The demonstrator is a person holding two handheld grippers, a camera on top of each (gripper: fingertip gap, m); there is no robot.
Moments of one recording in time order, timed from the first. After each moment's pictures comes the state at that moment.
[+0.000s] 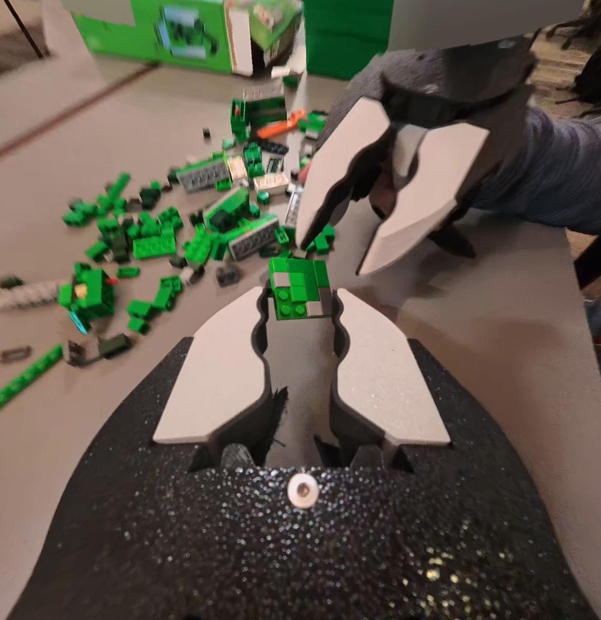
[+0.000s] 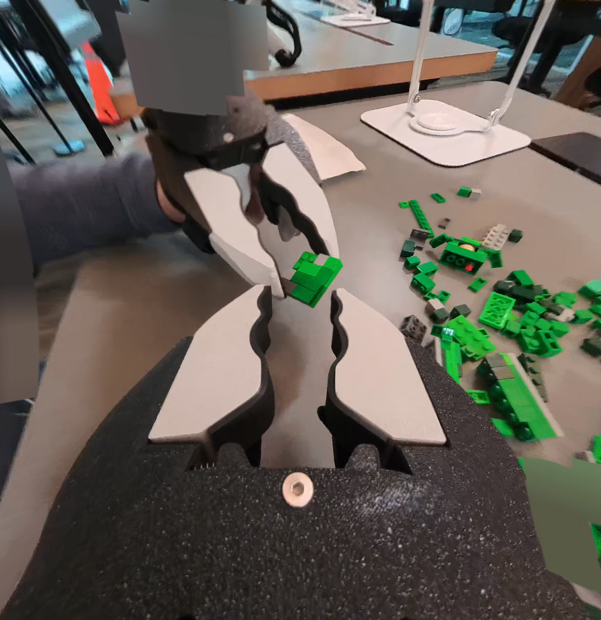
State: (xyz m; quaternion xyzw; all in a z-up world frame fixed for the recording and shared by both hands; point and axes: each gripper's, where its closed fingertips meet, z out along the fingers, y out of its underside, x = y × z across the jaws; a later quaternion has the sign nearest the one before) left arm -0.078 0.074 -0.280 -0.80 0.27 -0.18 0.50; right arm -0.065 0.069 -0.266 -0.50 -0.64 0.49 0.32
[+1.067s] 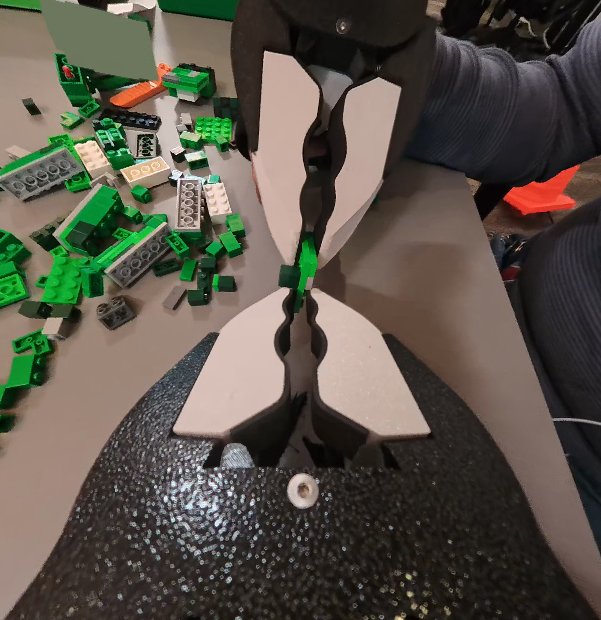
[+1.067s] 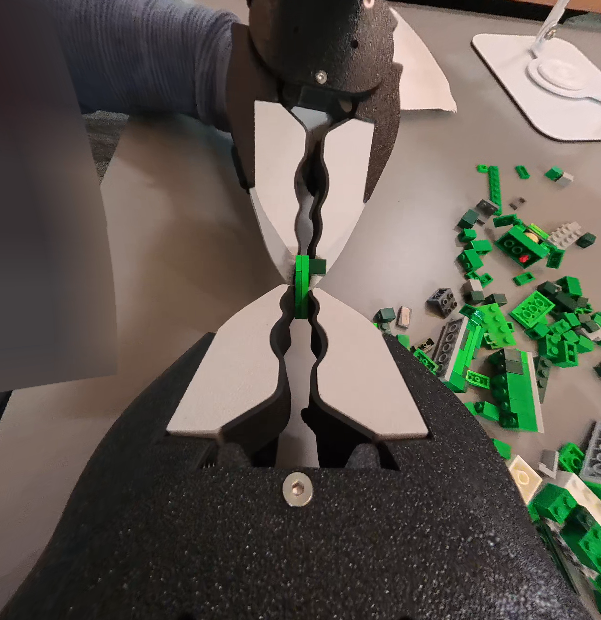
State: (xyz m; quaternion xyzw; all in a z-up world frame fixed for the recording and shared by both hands) left arm -0.028 0.058 -0.299 -0.78 0.38 -0.27 0.41; right arm -0.027 0.060 -0.290 -0.40 -0.78 0.40 0.26
